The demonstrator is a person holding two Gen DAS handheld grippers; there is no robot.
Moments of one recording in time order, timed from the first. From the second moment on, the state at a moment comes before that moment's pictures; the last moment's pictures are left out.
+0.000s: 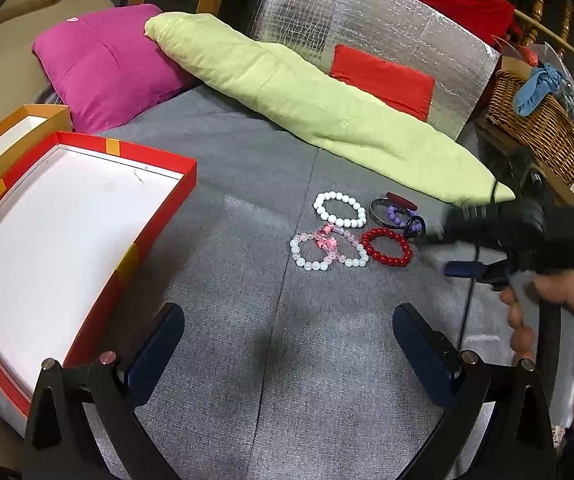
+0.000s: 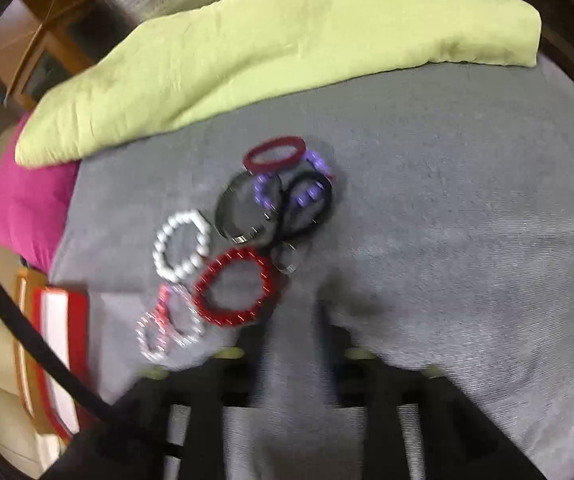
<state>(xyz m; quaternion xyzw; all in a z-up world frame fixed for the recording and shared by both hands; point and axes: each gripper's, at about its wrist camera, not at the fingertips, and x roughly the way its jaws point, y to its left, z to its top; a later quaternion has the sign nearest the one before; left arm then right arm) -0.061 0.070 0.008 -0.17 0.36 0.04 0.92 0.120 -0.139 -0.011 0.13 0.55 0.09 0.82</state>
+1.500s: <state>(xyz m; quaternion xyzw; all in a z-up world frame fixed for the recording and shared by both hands) 0.071 0.066 -0.033 -0.12 0.51 0.11 0.85 0.067 -0.187 -0.036 0.05 0.51 0.12 0.85</state>
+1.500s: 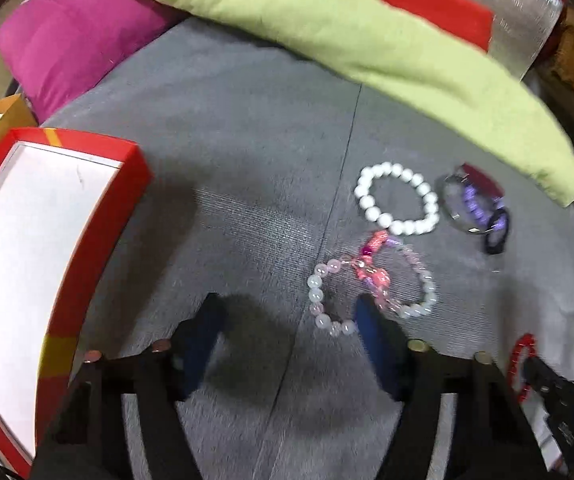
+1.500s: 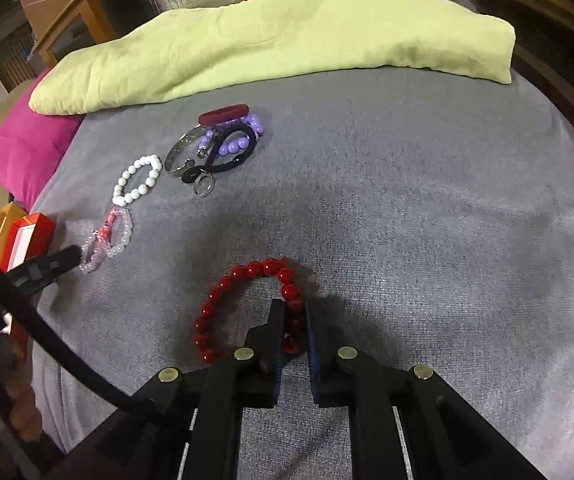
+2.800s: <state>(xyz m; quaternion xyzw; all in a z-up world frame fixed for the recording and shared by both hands) -0.098 0.154 0.073 -0.16 0.36 0.07 0.92 -0.019 -0.128 0.028 0.09 0.46 0.26 0.85</state>
